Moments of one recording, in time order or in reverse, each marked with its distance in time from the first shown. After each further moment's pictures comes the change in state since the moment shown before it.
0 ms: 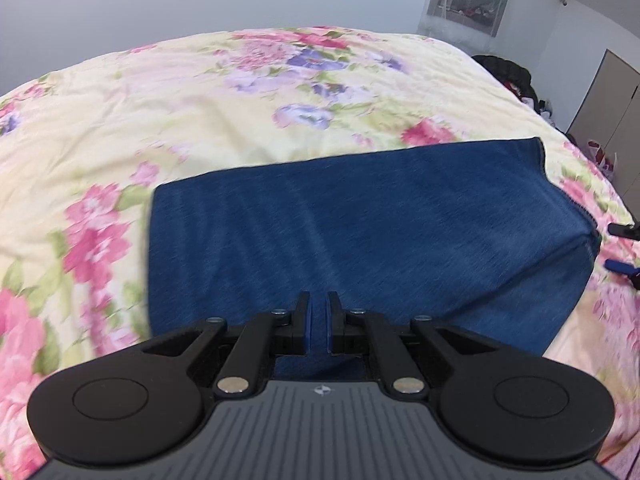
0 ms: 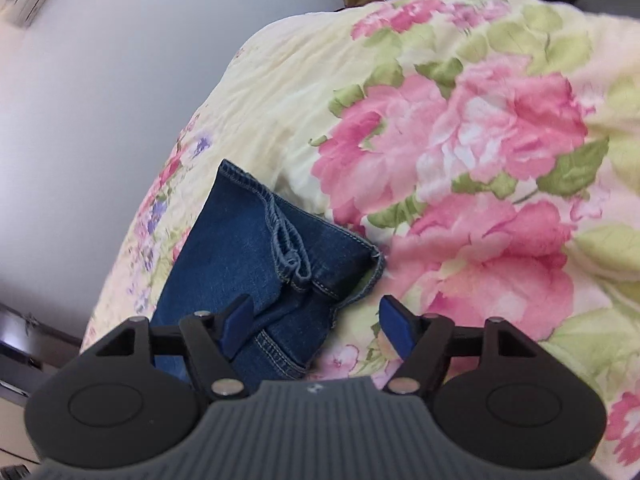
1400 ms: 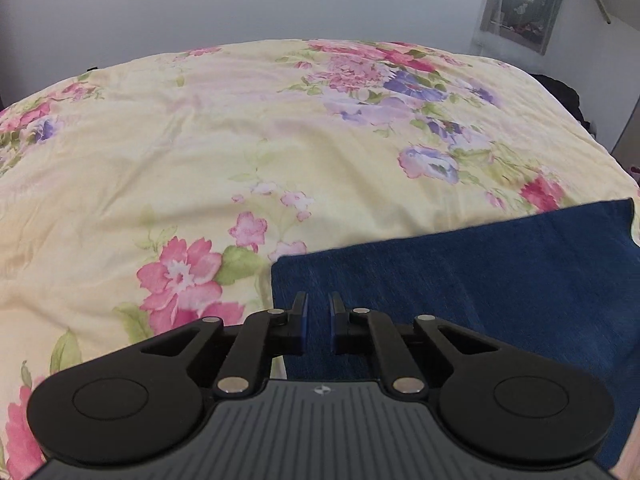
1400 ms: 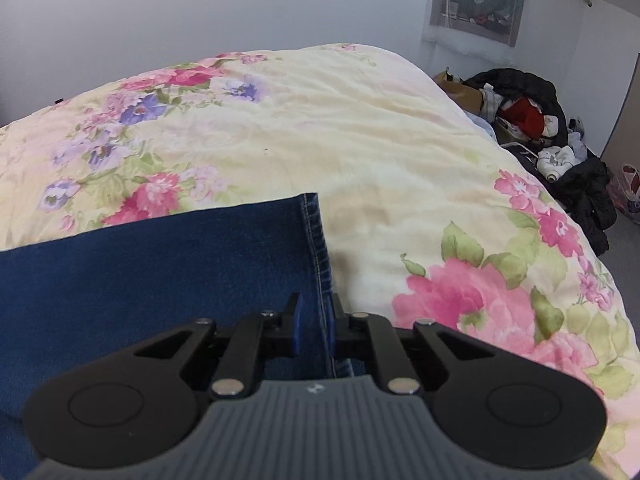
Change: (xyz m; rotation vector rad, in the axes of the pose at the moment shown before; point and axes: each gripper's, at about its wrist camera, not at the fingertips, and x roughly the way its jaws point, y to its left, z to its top) left arm 0.026 0.108 0.044 -0.047 -0.012 0.109; right arm 0.081 0.142 0.012 -0.822 -0.032 -0.331
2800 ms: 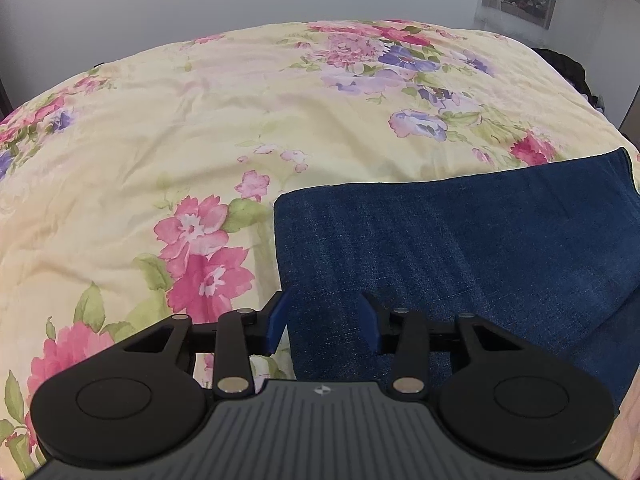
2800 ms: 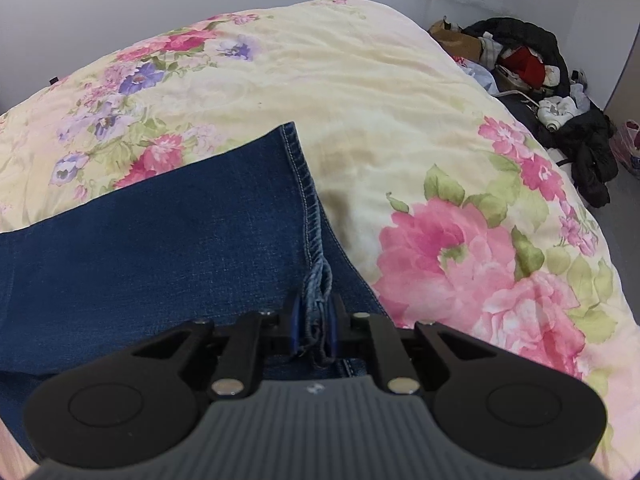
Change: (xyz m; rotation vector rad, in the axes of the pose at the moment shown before) left arm -0.021 -0.017 -0.022 0.027 0.050 0.056; right arm -0.017 -0.014 -0.002 0.060 0.174 0.003
